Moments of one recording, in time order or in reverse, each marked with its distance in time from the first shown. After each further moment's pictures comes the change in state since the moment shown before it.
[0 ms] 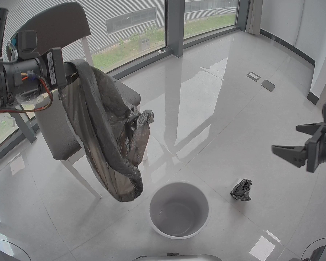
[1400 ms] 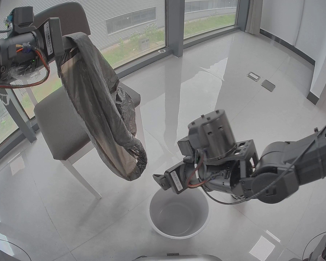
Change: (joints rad) left arm -0.038 0.010 -0.115 0.028 0.032 -0.002; right arm 0.206 0.767 -0.284 -0.349 -0.018 0.059
